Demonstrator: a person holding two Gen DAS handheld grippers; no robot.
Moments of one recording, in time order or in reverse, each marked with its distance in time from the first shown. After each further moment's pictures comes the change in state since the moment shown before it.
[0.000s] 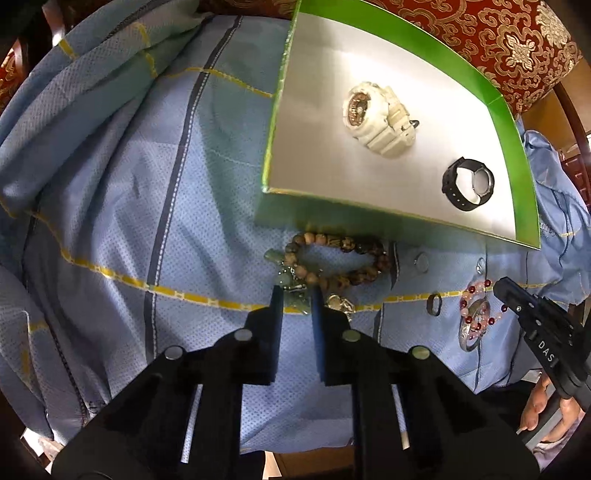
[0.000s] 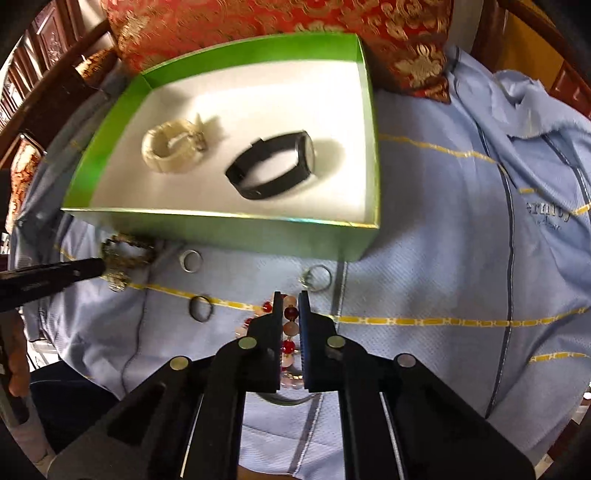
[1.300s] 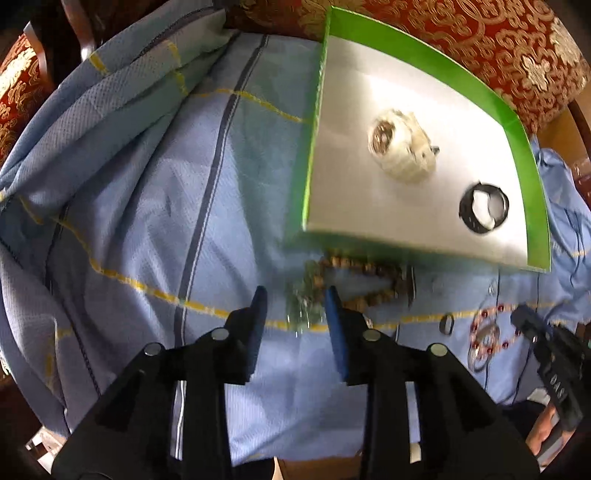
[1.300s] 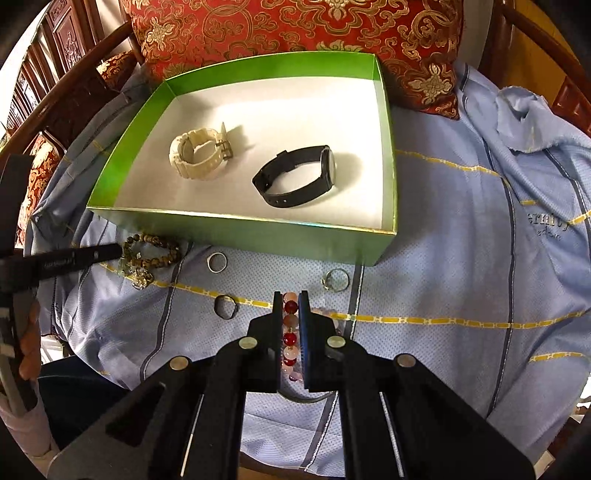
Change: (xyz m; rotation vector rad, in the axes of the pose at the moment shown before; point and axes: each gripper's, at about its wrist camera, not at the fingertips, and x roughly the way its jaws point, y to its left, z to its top) left arm -0.011 0.010 0.010 -0.038 -0.058 0.077; right arm -0.010 -0.001 -0.007 -0.032 -0.024 0.028
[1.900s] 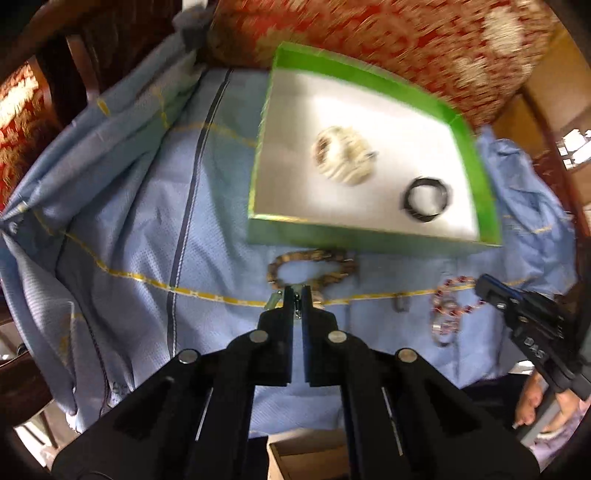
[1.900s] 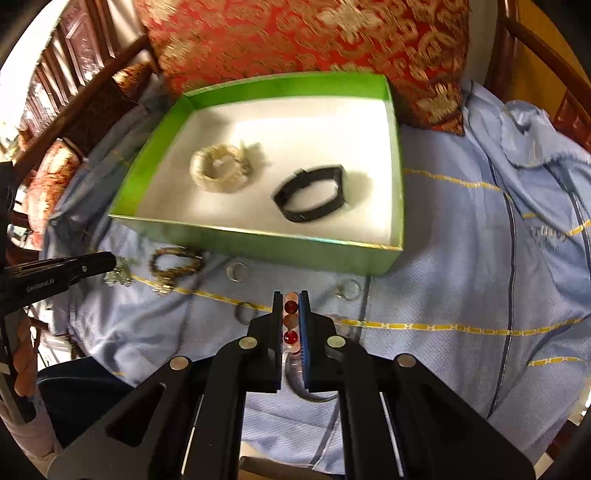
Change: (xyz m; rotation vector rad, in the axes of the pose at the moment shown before) left arm -0.060 -0.011 -0.026 0.093 -0.093 -0.104; right arm -0.026 0.006 0.001 -0.024 -0.063 0.064
